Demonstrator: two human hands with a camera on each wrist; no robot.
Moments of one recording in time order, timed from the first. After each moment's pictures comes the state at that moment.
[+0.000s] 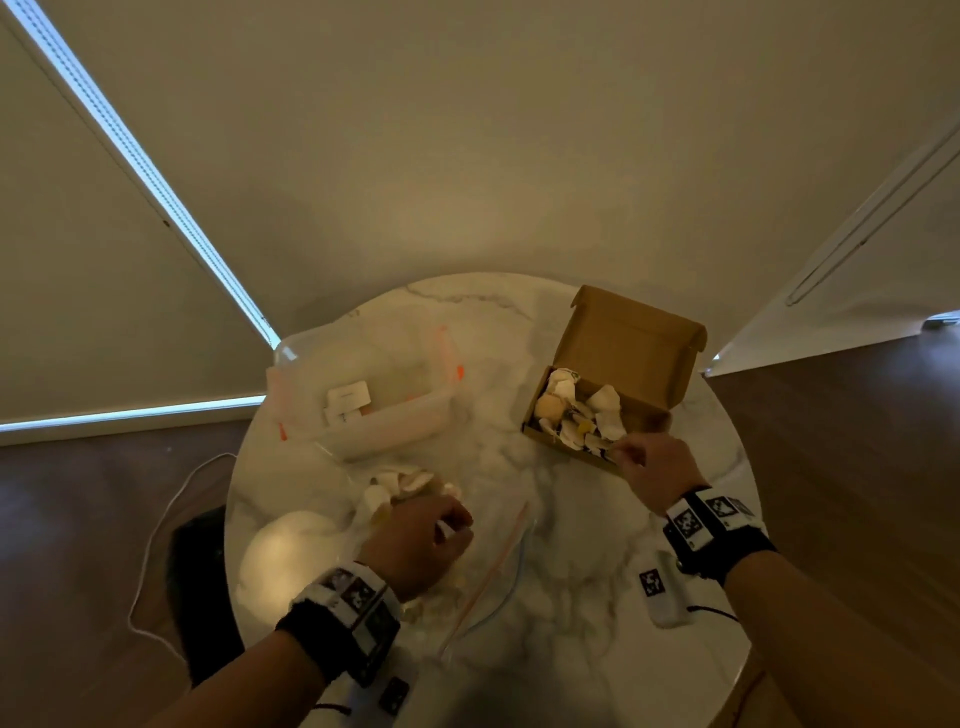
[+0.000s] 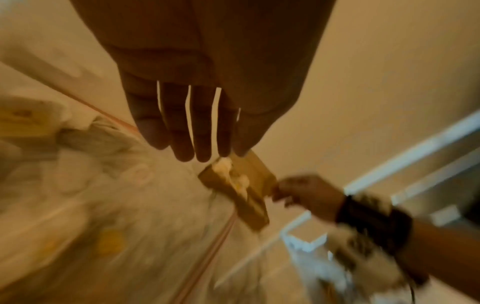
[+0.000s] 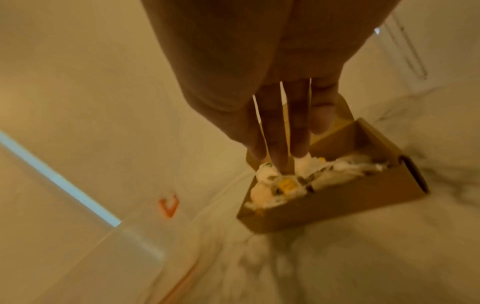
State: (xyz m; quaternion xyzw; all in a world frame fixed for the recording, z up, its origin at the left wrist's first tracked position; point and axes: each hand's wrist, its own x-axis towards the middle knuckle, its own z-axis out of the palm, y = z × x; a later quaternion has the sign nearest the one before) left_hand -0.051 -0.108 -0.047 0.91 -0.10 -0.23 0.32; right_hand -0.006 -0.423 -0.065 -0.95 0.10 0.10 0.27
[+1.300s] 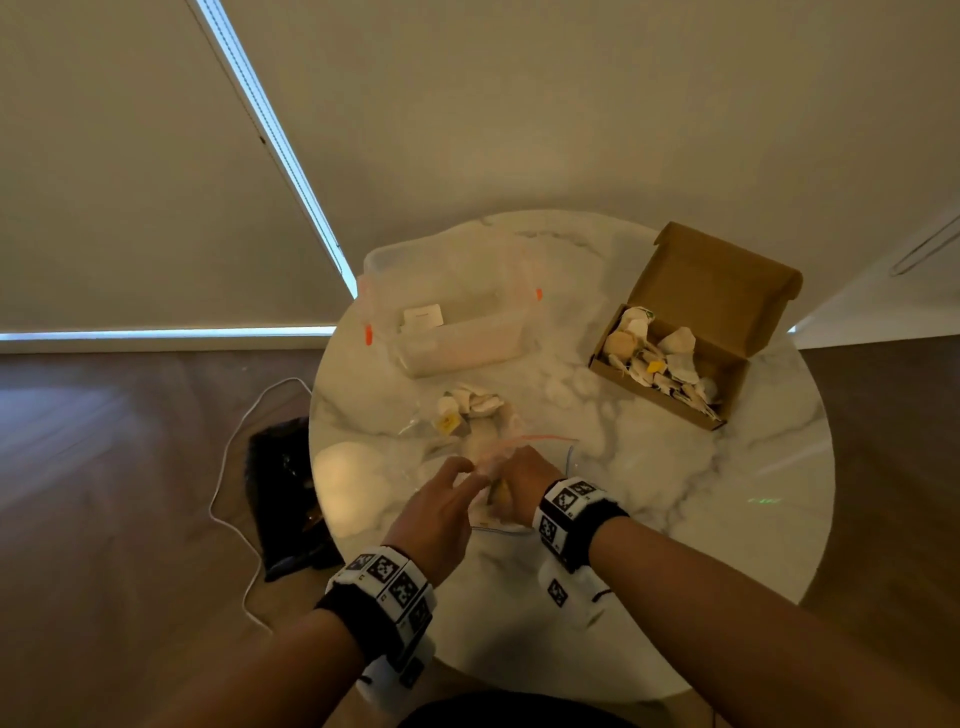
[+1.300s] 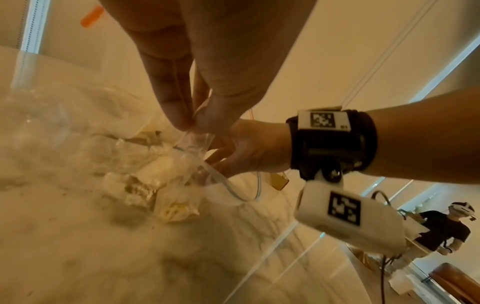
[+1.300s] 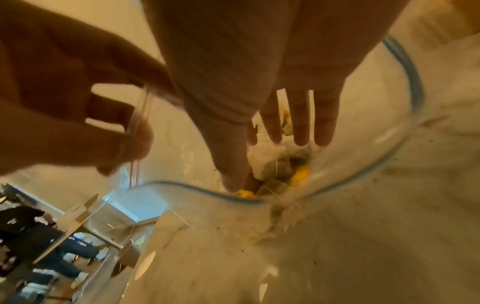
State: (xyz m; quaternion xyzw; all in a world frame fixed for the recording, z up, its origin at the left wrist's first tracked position) left_hand -0.144 -0.053 -0.079 0.94 -0.15 -0.11 0.27; right_hand -0.069 -0.207 -0.106 -0.90 -0.23 0.34 0.12
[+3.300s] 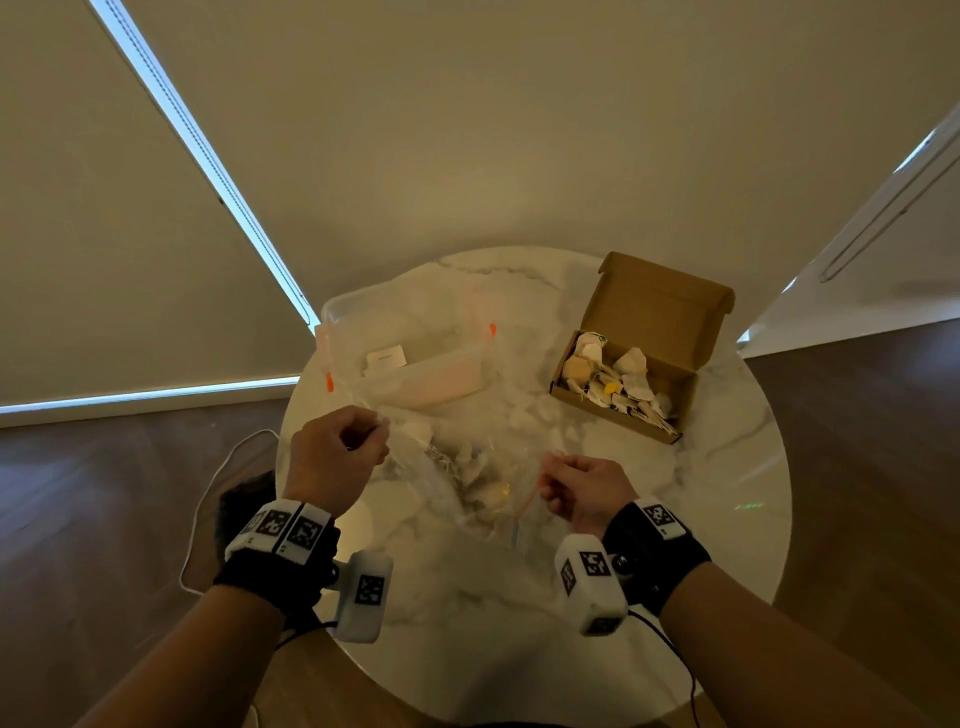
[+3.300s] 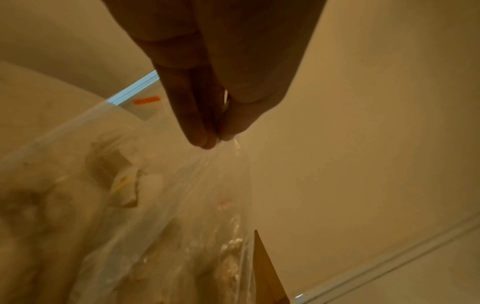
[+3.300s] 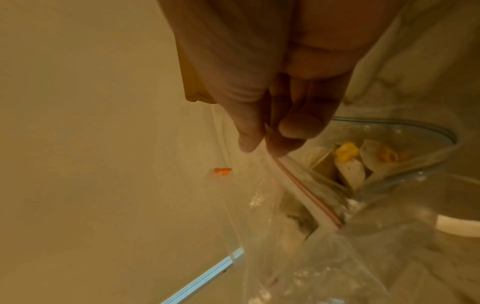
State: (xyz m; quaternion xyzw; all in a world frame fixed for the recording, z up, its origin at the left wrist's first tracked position) left_hand -0.059 -0.016 -0.012 0.89 0.11 -0.01 0.45; right_hand -0.084 -0.295 -0.059 -0.53 0.34 0.19 0.75
